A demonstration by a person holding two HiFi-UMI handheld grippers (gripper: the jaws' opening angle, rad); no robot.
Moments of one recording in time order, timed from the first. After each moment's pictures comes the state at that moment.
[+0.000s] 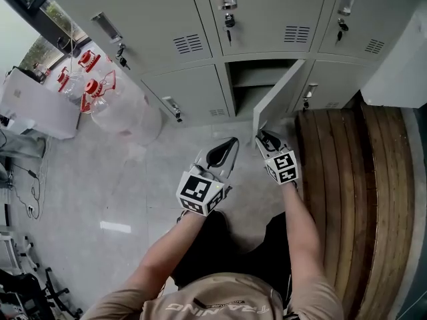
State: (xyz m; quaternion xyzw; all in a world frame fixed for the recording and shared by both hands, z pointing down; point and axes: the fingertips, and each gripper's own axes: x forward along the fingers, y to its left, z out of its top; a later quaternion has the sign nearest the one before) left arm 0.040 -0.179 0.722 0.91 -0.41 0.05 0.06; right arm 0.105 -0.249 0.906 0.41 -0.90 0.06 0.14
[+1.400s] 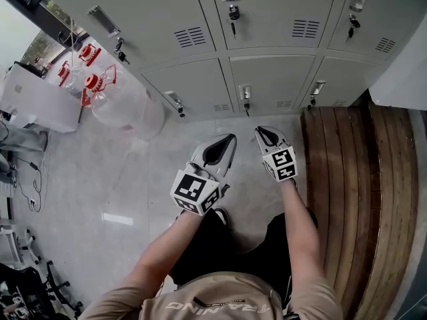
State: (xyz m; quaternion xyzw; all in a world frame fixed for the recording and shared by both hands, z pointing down) left arm 0.025 -0.186 0.723 0.90 -0.42 0.04 0.07; right arm 0.080 -0.259 0.898 0.40 -0.91 0.05 0.13
